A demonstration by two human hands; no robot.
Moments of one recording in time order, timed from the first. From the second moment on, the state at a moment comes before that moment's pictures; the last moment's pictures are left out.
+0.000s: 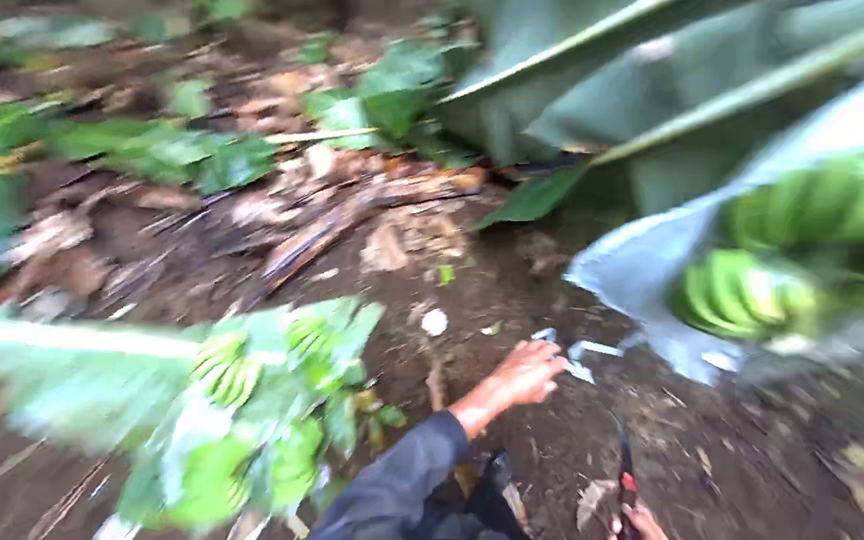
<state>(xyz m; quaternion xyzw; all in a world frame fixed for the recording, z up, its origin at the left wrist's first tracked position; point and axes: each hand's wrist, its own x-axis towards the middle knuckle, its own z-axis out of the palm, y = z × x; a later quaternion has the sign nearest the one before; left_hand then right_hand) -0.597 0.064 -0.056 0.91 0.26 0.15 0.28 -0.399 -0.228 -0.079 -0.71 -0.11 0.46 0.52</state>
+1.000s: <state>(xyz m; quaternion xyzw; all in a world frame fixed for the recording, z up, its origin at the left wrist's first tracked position) -0.244 0.158 0.088 0.98 0.19 0.05 -0.09 -0.080 -0.154 0.101 -0.79 -0.59 0.07 0.17</state>
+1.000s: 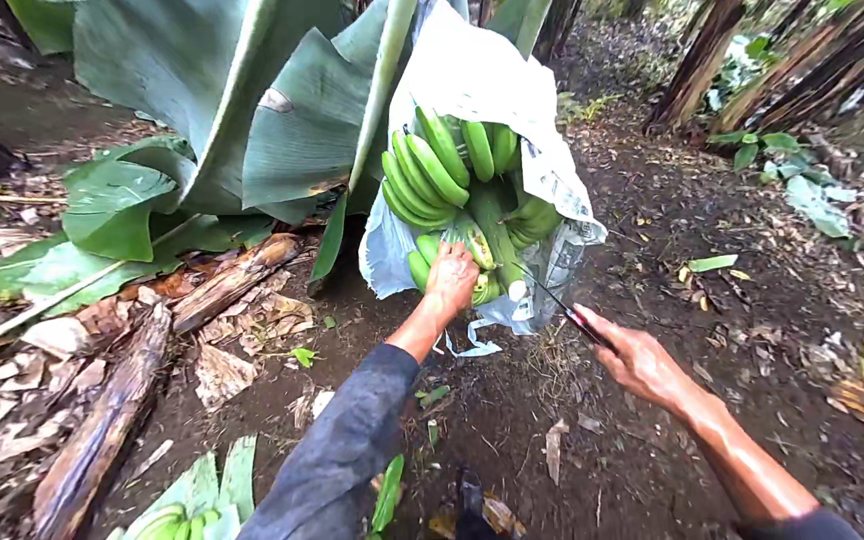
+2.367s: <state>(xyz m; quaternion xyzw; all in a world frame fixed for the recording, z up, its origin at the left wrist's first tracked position) -0.447 0.094 0.075 0.95 0.19 0.24 -0.01 -0.257 -0.301 0.315 -0.82 -0.56 0.02 -0.07</state>
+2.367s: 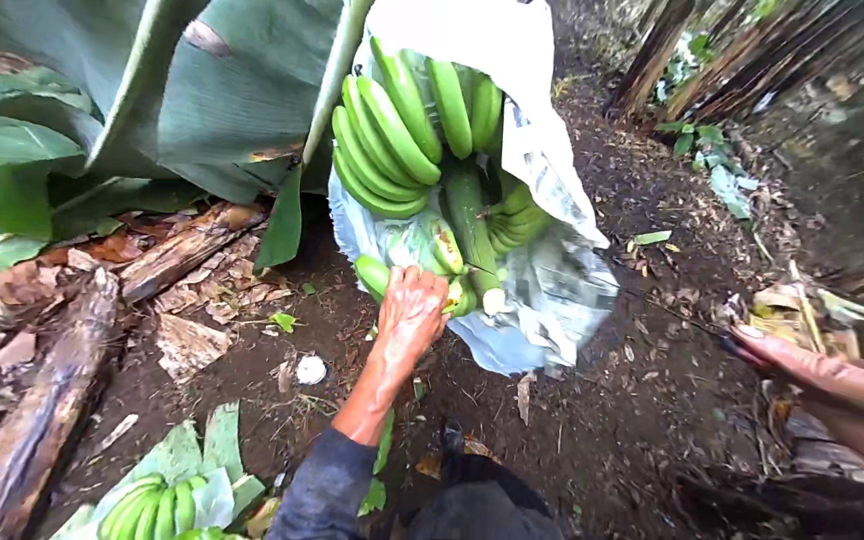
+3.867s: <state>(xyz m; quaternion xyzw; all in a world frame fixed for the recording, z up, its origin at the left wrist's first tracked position) -0.623 -0.074 -0.076 0.71 0.58 -0.09 0.38 -0.407 -0.236 -0.133 -0.62 -0.10 0.59 0.51</state>
